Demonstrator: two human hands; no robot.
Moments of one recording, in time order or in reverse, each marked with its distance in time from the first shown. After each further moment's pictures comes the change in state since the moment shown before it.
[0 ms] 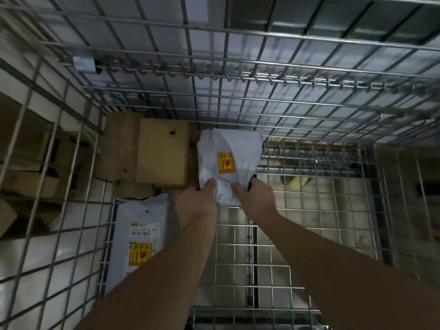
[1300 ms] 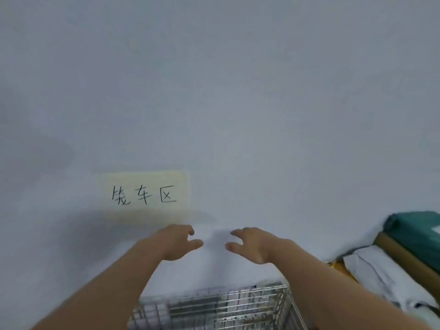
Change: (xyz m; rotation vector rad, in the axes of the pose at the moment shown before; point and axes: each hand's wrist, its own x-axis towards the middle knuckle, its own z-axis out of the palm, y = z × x) left_hand -0.507 0.504 -0.458 0.949 -0.201 1.098; right_hand -0.424 -0.341 -0.668 -0.613 0.101 -0.446
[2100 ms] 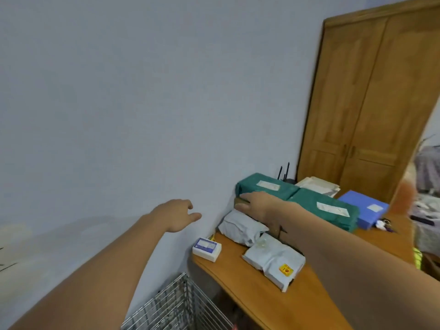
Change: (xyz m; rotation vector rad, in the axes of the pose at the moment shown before) left_hand -0.008 0.308 -0.039 0.126 0.027 0.616; right_hand -0.286 0.166 -0.093 0.079 0.330 0.653
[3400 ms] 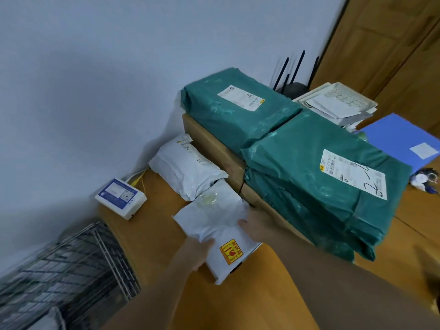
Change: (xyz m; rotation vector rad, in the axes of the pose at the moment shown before) left_hand 0.274 0.214 0.445 -0.611 -0.531 -0.681; right_hand 0.204 0.384 0.322 0.181 -0.492 0.220
